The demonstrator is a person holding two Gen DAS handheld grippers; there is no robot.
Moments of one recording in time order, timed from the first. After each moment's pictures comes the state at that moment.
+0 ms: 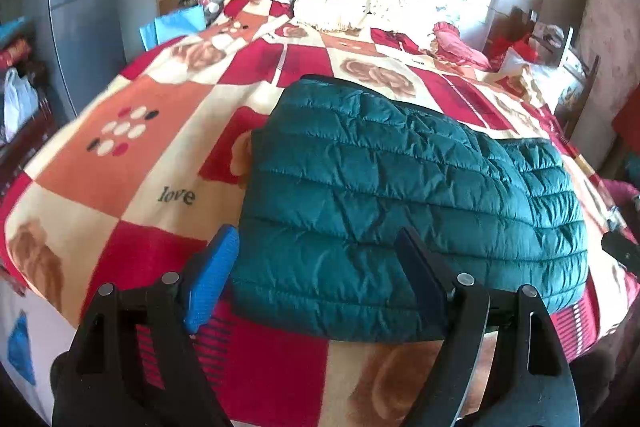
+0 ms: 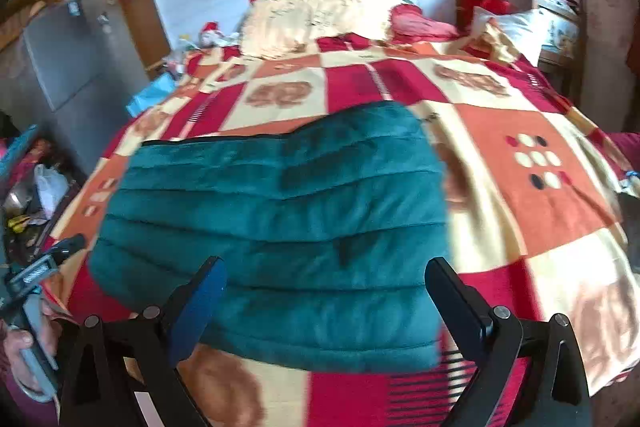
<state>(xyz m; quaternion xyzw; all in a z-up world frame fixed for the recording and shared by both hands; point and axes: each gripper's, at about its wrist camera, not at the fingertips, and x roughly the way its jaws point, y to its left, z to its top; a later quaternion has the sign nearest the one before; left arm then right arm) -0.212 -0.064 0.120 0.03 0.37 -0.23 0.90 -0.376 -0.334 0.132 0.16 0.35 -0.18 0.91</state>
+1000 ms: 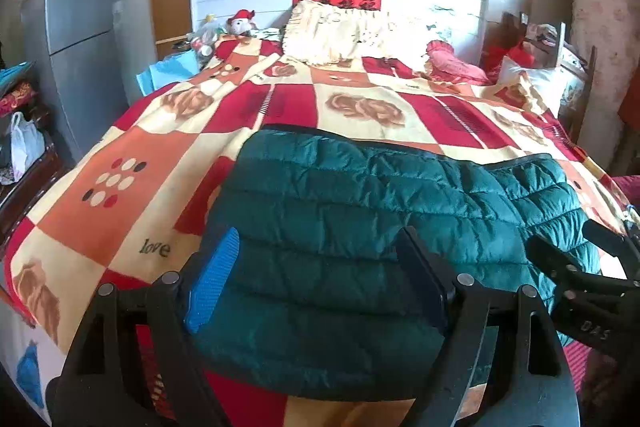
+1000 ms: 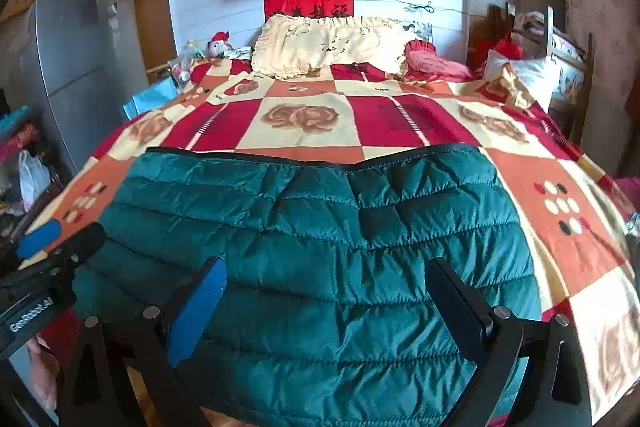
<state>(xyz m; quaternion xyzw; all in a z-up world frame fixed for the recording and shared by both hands) -0.213 -0.122 0.129 0.06 0.31 -0.23 0.92 -0.288 -0.272 0.111 0.08 0.32 -0.22 0.92</state>
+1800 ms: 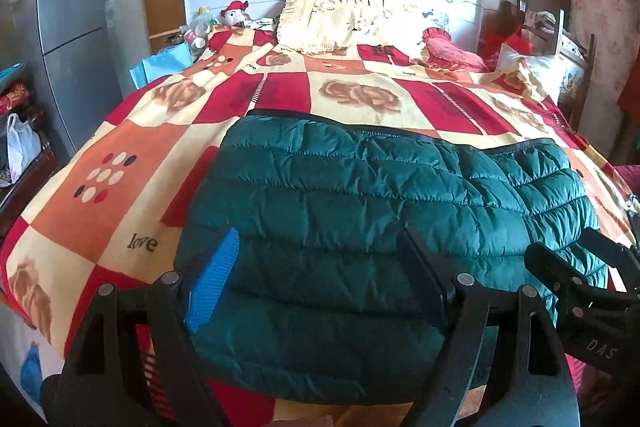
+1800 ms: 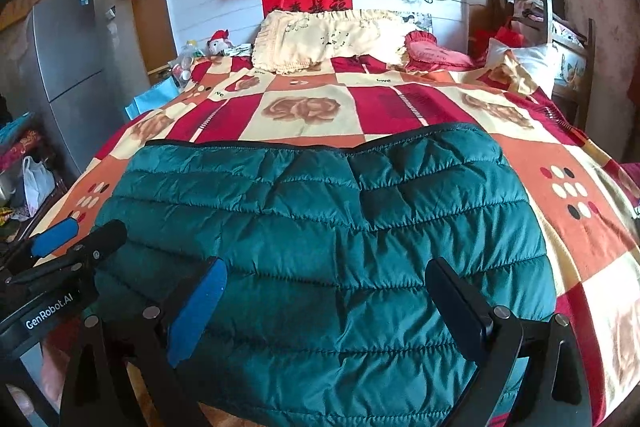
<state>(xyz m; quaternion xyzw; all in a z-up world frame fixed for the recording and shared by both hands) -0.209 -0.137 0.115 0.07 0.32 -0.23 0.92 -0.294 -0.277 0.095 0.11 0.32 -0.20 0.92</state>
